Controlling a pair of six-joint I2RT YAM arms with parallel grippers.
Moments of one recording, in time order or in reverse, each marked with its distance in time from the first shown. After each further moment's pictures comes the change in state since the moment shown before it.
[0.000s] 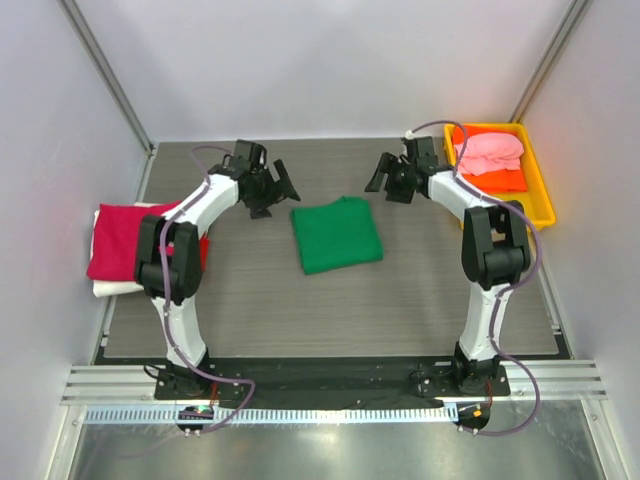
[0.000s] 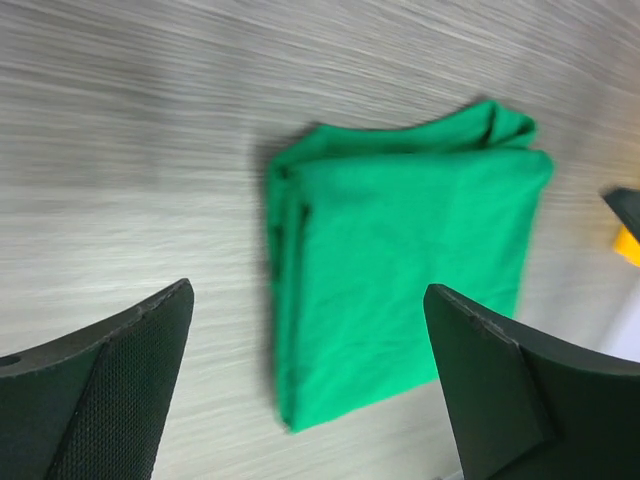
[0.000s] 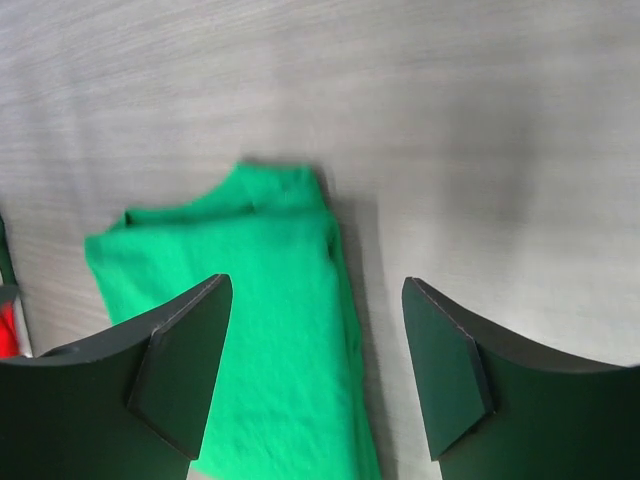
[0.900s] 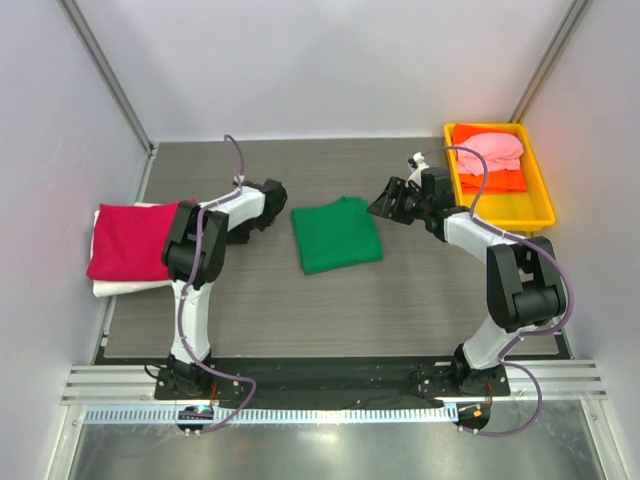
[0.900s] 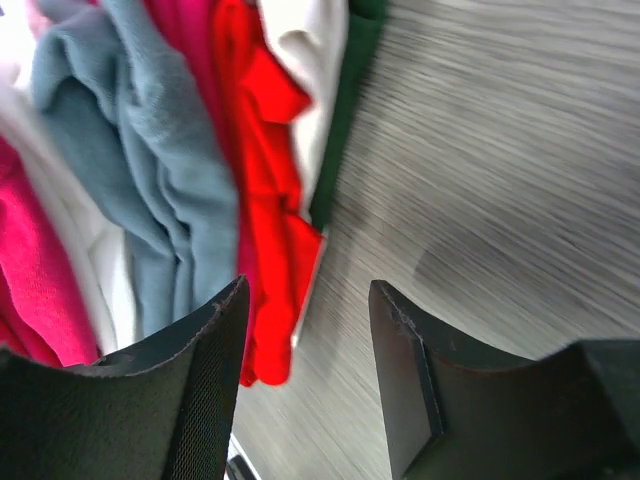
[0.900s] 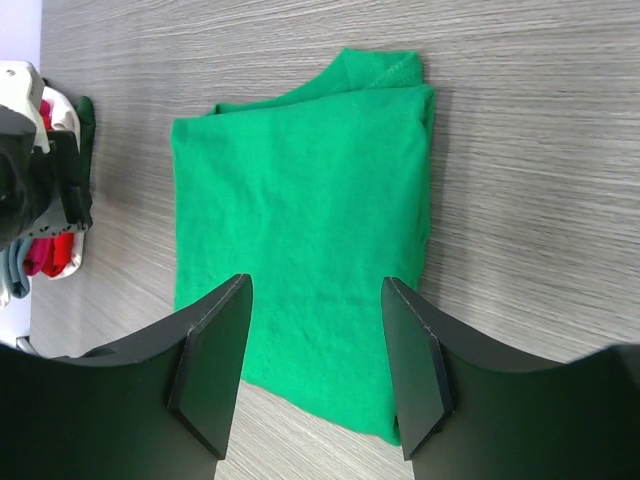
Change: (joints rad) left arm -0.093 0.194 -0.022 -0.455 -1.183 0.264; right arm 0.000 -0.376 -0.555 0.393 -0.151 0.002
